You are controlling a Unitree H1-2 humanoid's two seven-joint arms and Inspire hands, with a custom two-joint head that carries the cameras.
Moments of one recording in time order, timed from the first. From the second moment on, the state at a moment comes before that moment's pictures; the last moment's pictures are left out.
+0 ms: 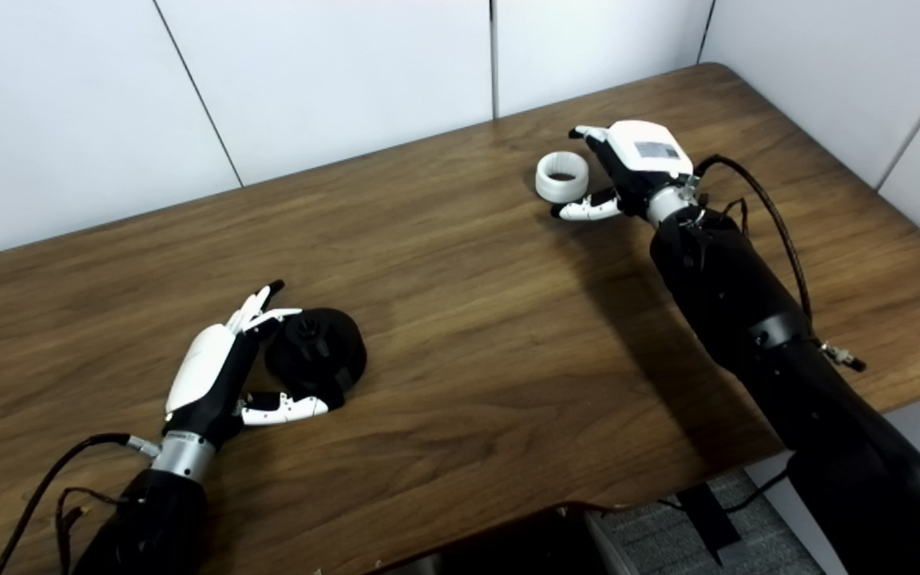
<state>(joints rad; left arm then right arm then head) -0.24 0.20 -0.43 0.17 0.58 -0.09 0.03 -0.39 -0.59 0.10 0.26 -0.78 0.20 0.08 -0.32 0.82</state>
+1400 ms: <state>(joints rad) -0.23 0.20 -0.42 0.16 0.61 -0.09 0.03 -0.48 -0.60 0.23 0.35 -0.79 0.23 0.08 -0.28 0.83</state>
